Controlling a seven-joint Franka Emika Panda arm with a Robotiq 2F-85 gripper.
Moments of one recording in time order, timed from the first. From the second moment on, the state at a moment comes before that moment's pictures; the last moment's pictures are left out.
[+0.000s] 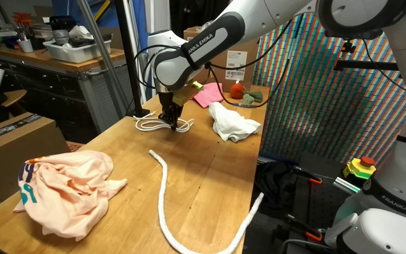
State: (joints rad) arm 0.08 0.69 0.00 -1.50 -0.10 2.16 0.12
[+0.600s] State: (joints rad) arm 0.13 0.51 0.00 -1.77 -0.10 2.22 0.22
